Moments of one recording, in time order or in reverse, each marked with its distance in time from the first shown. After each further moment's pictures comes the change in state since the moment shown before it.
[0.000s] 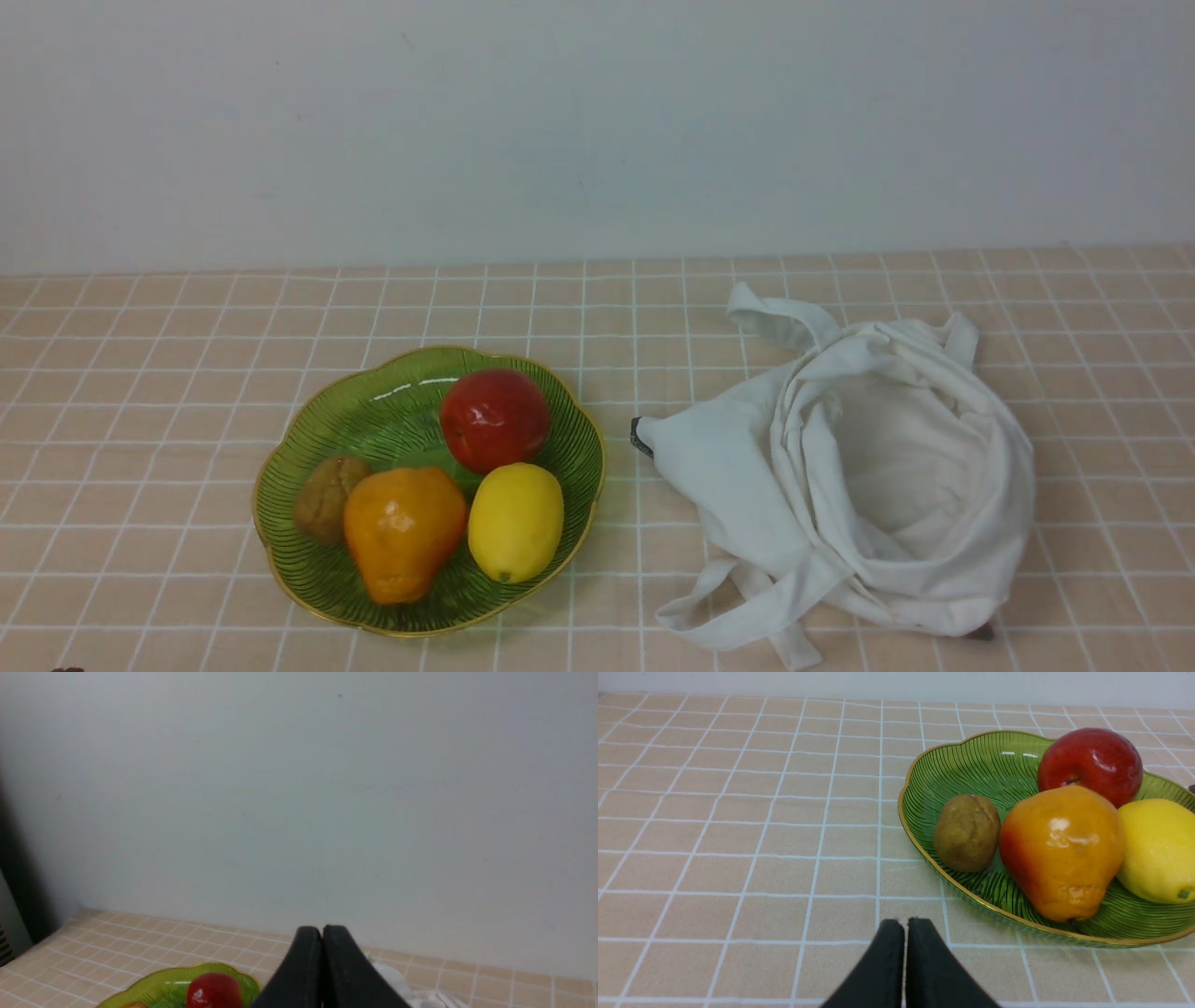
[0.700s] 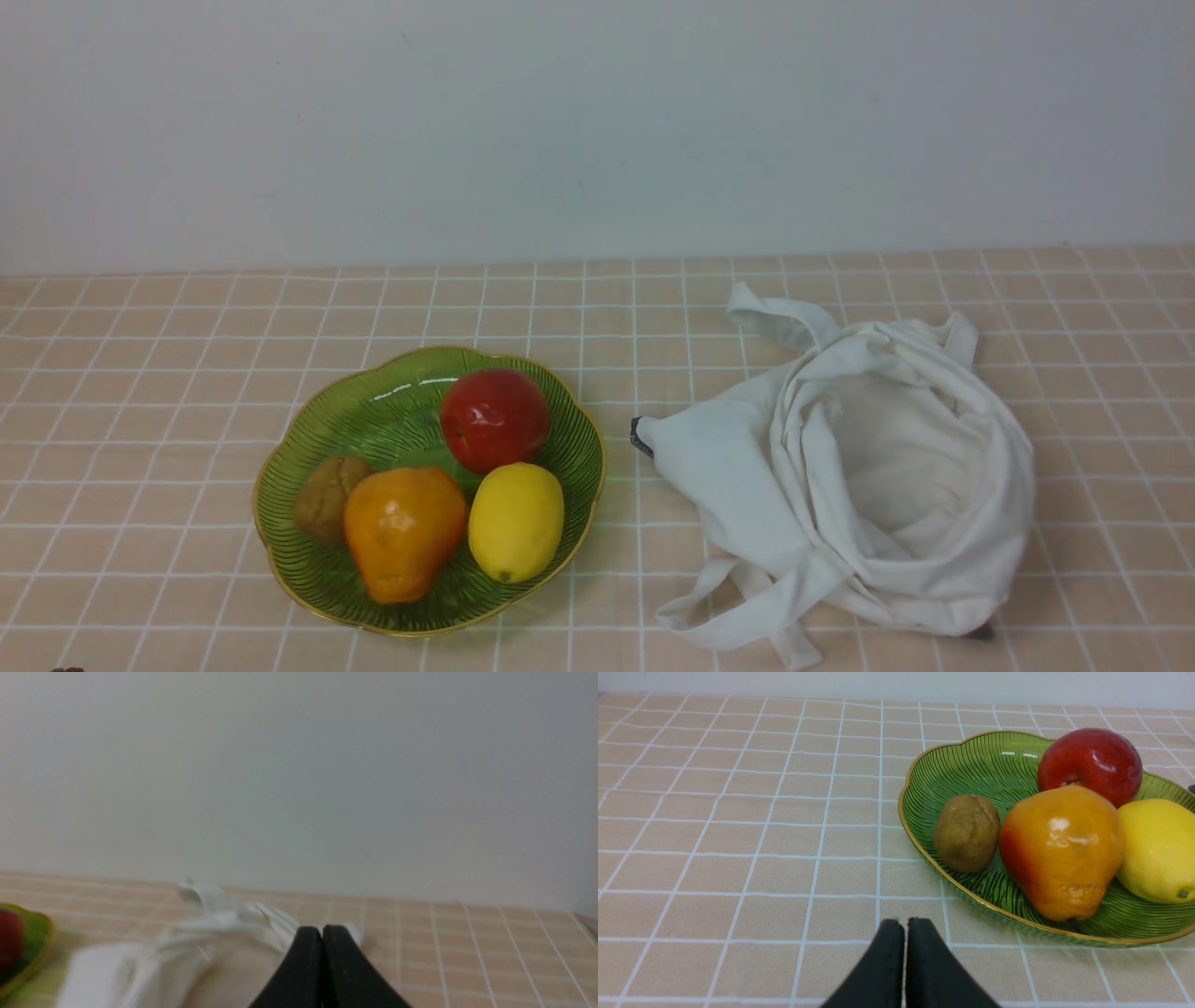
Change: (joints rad) right arm -0.392 -0.157 0.341 0.021 -0.064 -0.173; left arm 0.000 0.000 0.000 0.000 0.000 0.000
